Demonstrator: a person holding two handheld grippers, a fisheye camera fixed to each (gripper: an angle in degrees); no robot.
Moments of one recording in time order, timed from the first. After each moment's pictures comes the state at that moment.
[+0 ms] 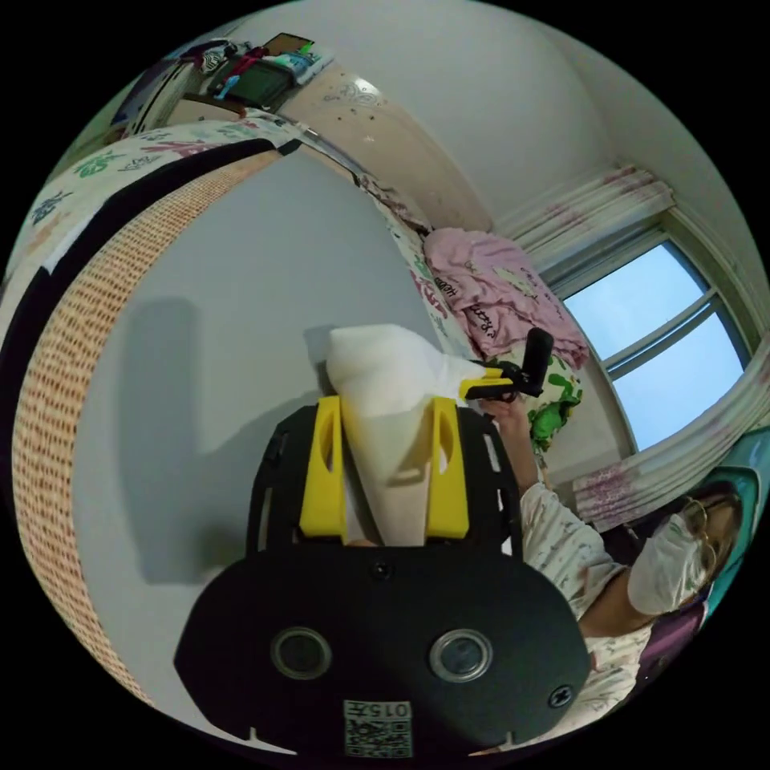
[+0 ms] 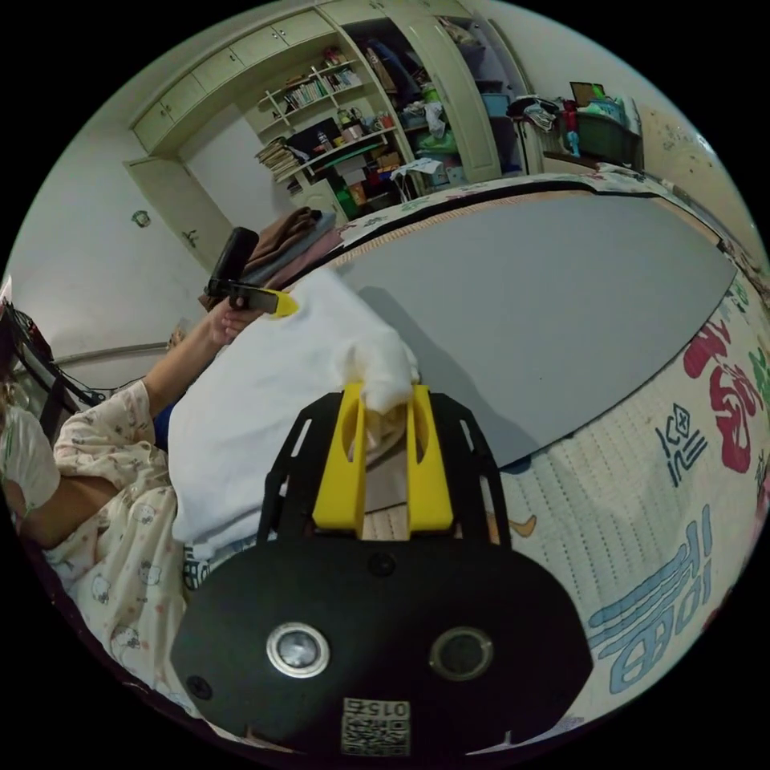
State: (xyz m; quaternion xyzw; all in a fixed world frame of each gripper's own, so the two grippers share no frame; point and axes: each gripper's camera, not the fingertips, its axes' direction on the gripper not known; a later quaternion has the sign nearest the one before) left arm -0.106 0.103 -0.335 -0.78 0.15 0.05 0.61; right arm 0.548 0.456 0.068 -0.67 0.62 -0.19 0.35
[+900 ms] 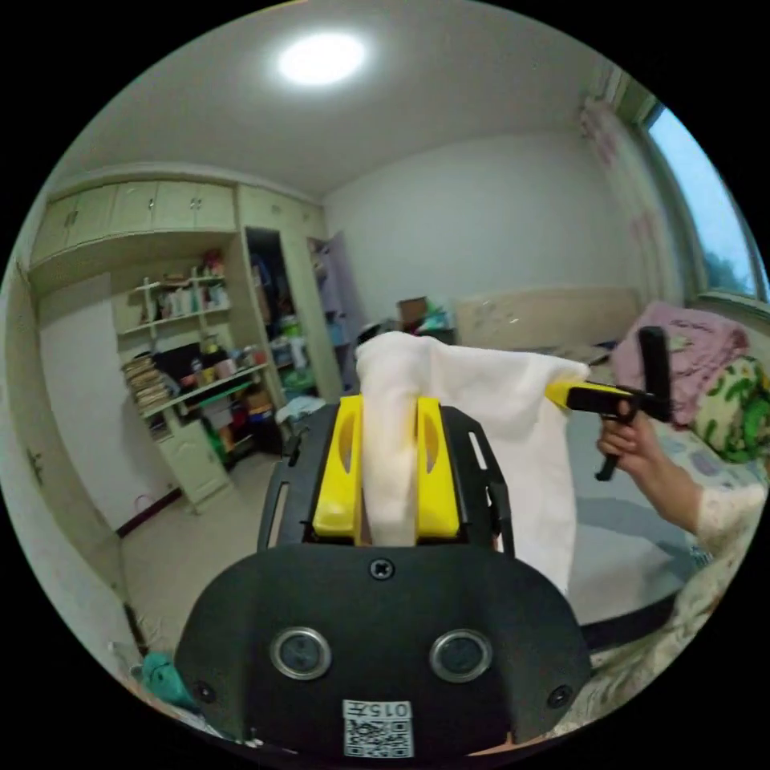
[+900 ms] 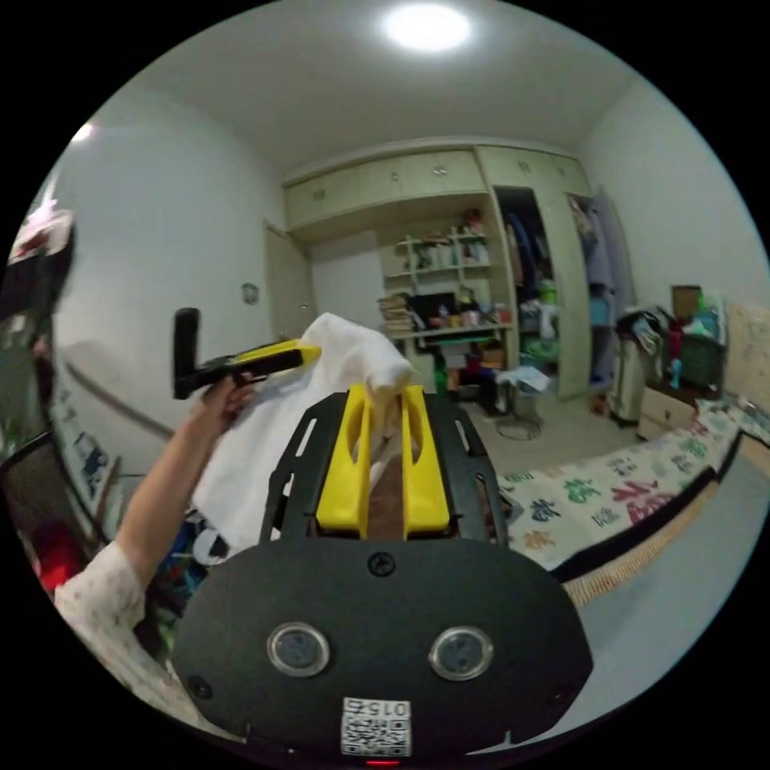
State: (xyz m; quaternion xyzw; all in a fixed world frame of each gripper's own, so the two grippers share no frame) left arm -0.067 -0.205 -0.542 -0.36 -0.09 0.48 0.80; right arm 0.969 0.960 0.186 -0.63 0.43 -0.39 0.52
